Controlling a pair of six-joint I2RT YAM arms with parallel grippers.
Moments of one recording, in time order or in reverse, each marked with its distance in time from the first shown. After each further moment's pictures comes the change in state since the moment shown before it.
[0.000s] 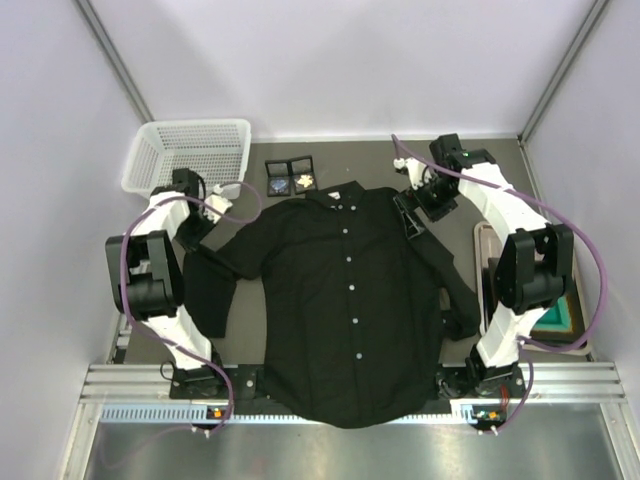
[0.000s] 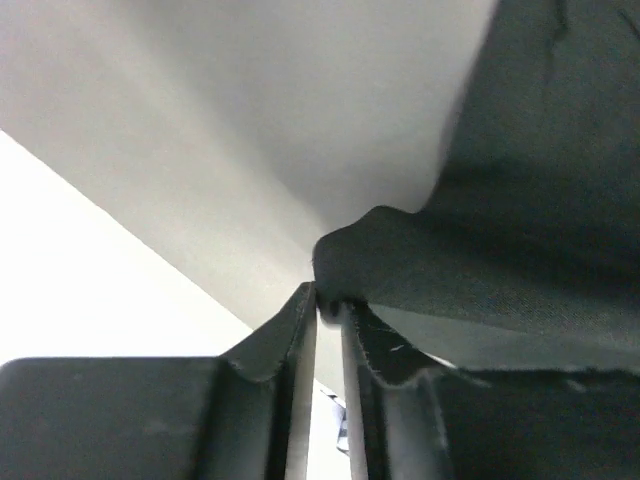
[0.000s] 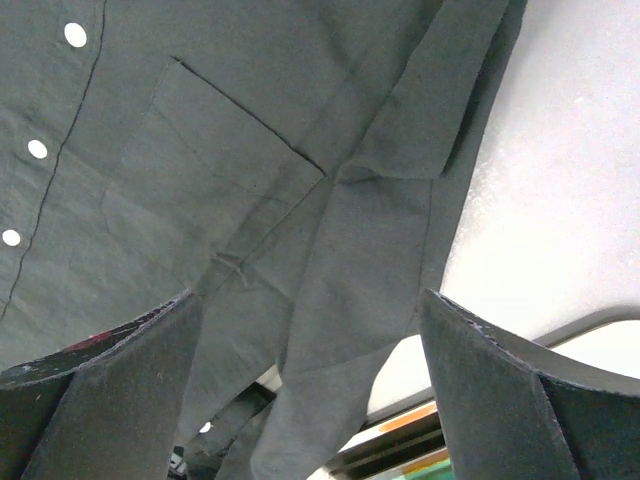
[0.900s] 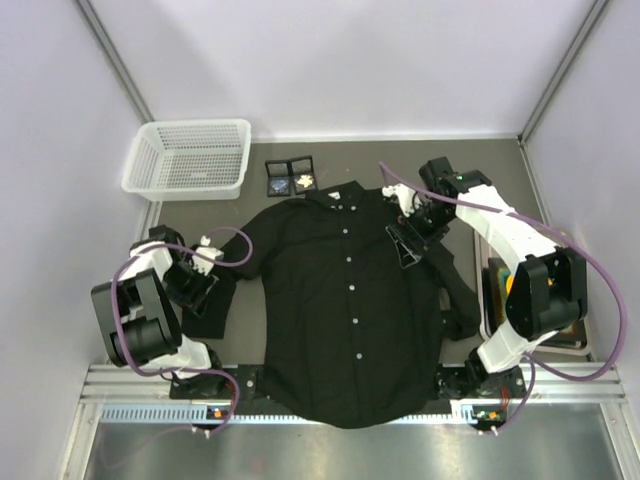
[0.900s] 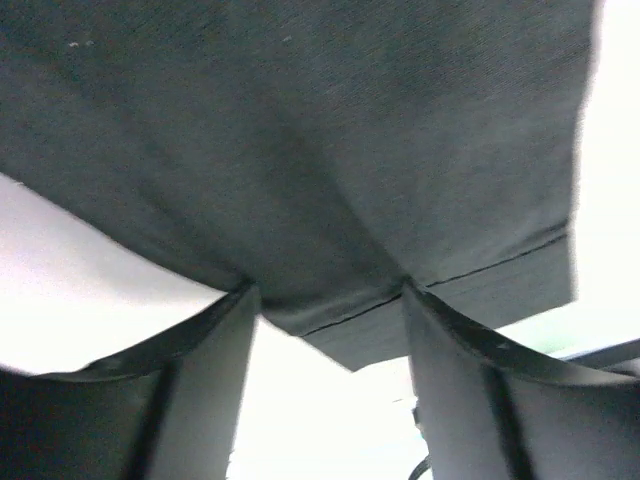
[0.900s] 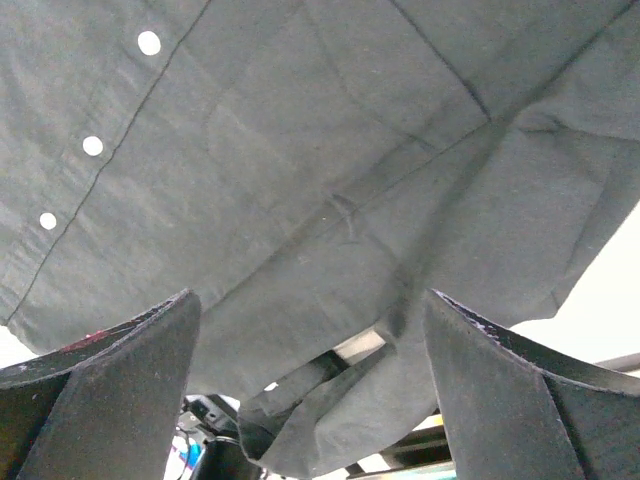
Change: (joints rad) left arm 0.231 -0.264 -0.443 -0.047 0.251 0.064; right arm 0.093 -0.166 -0.206 -0.032 -0.070 -0.019
